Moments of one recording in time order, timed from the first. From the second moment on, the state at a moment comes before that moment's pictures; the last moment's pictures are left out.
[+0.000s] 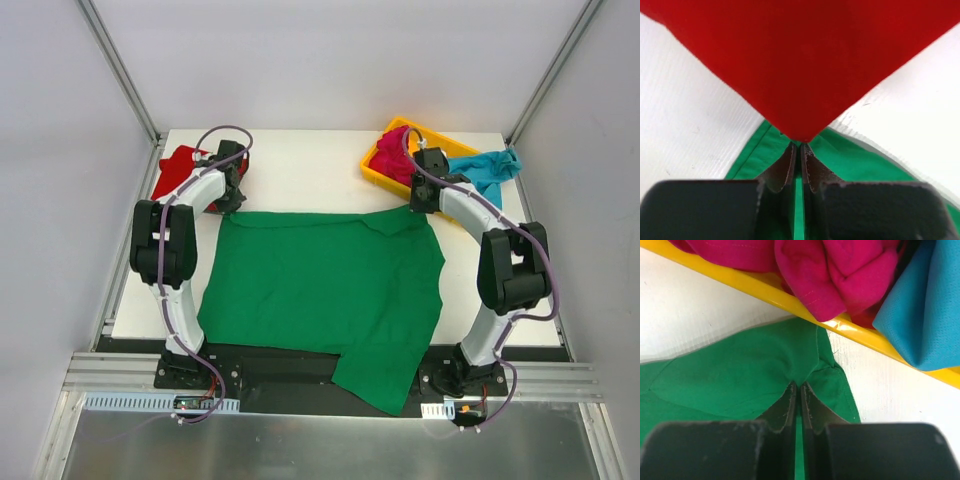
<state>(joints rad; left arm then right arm) -0.15 1.96 1.45 -0.68 -0.34 -0.68 0.26 1.79 1.32 -0.50 0.25 0.27</state>
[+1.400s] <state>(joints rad) -0.15 1.33 0.90 -0.64 -0.27 -0.68 0.45 0.83 0.73 -0.88 0.17 0.75</state>
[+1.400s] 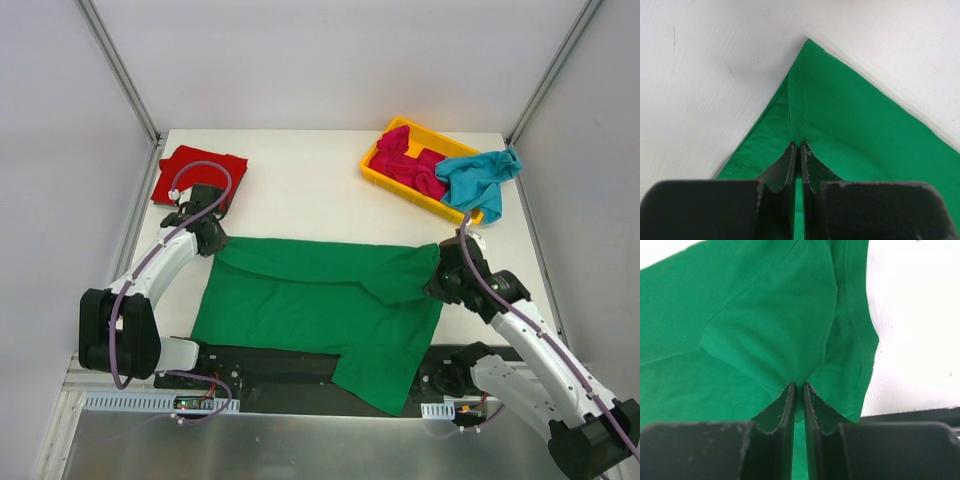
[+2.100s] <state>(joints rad) -0.15 1.19 0.83 -0.74 -0.38 -0.72 0.50 0.65 0.54 -0.89 0.19 0.81</state>
